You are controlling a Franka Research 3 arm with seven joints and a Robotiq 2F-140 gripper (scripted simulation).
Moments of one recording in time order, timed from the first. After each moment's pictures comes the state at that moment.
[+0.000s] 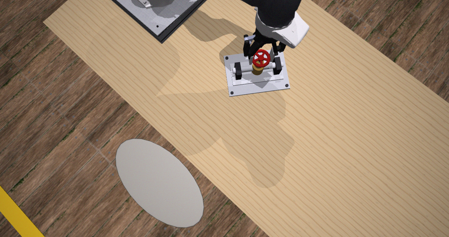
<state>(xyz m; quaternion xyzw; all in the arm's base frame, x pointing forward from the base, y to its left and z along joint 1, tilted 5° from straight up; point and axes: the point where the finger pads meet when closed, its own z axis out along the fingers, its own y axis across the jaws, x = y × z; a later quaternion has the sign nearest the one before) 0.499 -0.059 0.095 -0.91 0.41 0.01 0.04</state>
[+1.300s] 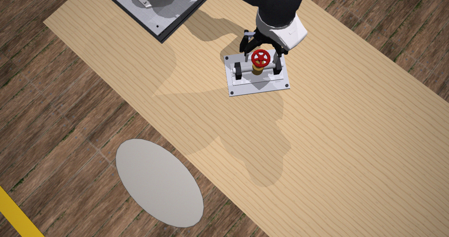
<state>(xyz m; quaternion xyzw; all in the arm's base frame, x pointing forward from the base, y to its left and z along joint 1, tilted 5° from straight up) 0.499 -0.059 0.094 -0.87 0.49 0.02 0.04</state>
